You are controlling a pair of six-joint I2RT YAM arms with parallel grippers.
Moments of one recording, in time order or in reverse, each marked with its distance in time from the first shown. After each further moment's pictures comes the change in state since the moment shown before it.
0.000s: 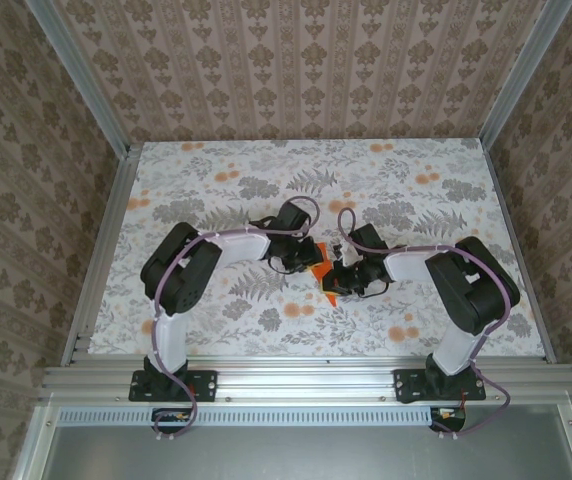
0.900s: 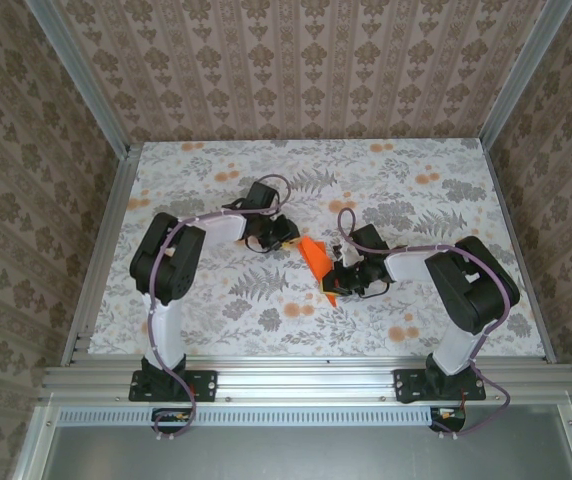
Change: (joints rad) left arm 0.207 0.021 0.044 -0.003 0.050 0.123; right arm -0.007 0.005 -0.006 0.007 -0.024 -0.026
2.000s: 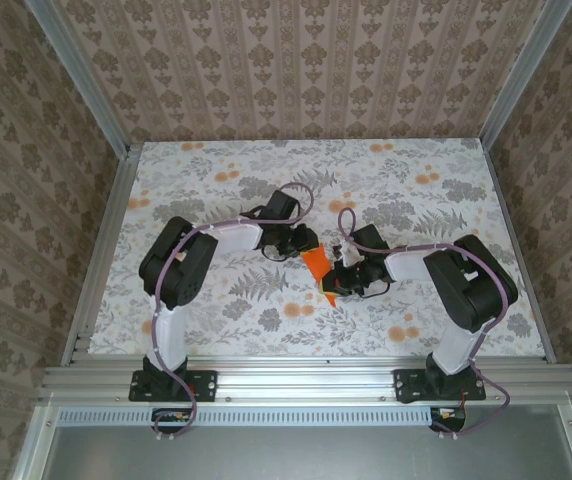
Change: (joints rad) left arm -0.117 0.014 -0.002 0.071 0.000 0.019; right arm -0.008 0.016 -0.003 0.020 -0.034 0.000
